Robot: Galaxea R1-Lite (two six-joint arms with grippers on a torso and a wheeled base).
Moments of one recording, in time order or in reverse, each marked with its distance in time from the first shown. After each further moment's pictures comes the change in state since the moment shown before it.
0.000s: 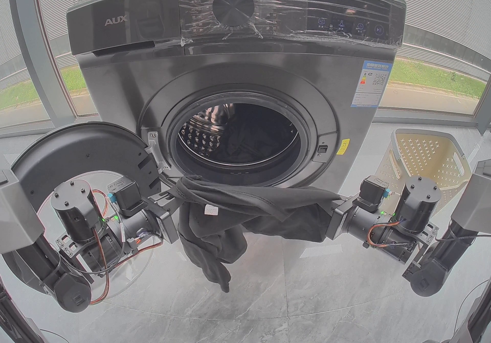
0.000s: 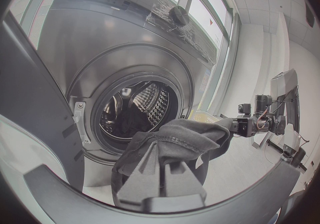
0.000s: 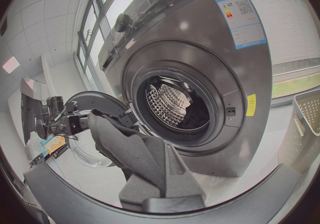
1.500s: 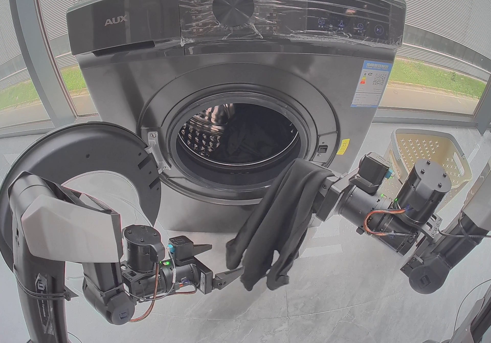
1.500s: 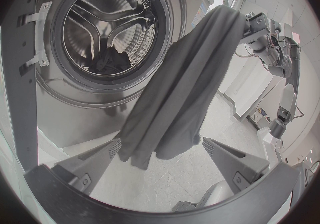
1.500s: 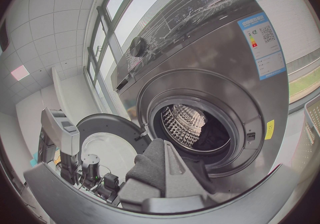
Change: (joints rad) left arm -0.076 0.412 -0.029 0.000 -0.117 0.040; right arm 0.084 -0.068 -0.102 0.000 -0.028 0.050
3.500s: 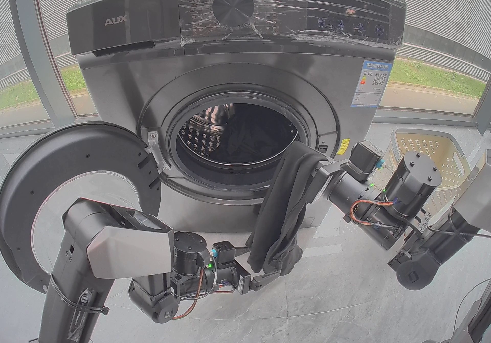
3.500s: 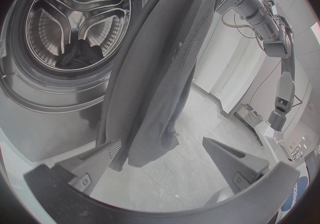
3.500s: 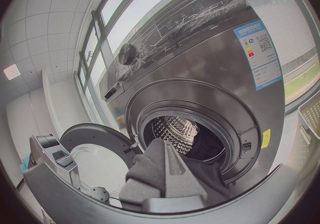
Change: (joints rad) left arm -0.102 0.239 -0.304 0.000 -0.066 0.001; right arm 0.027 0.043 -0.102 0.001 -0.142 -0.004
